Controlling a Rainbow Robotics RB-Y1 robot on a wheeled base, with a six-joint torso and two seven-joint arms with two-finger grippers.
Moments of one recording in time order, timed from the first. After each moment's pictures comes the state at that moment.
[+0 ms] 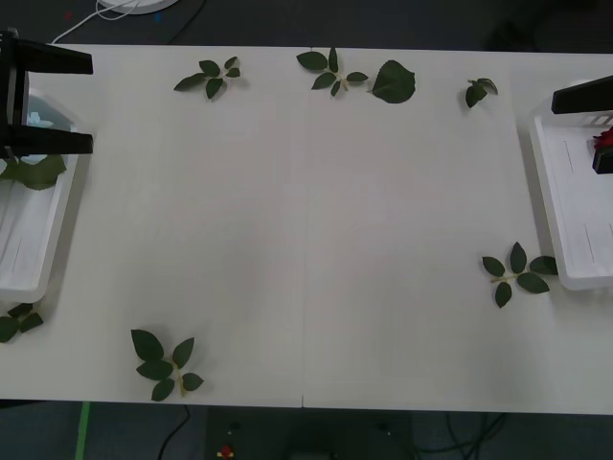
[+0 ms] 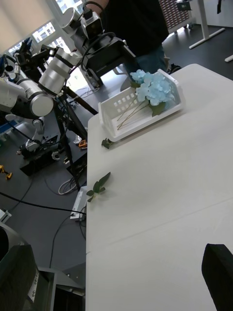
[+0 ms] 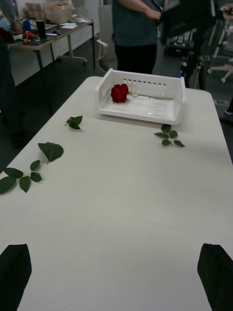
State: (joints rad) right arm -0.43 -1.24 0.07 -1.53 -2.49 1.45 2.67; left arm -0.57 0.65 0.47 -1.53 1.70 1.78 -2.77
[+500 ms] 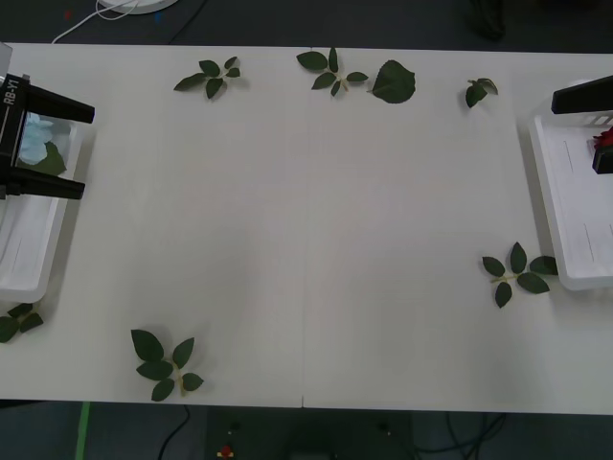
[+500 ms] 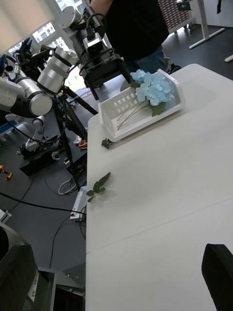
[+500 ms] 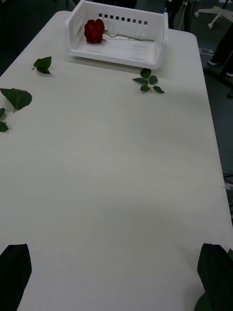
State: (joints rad) right arm -0.43 -1.24 0.07 -1.53 -2.49 1.45 2.67; left arm -0.56 0.68 0.45 -1.56 1.56 1.91 -2.77
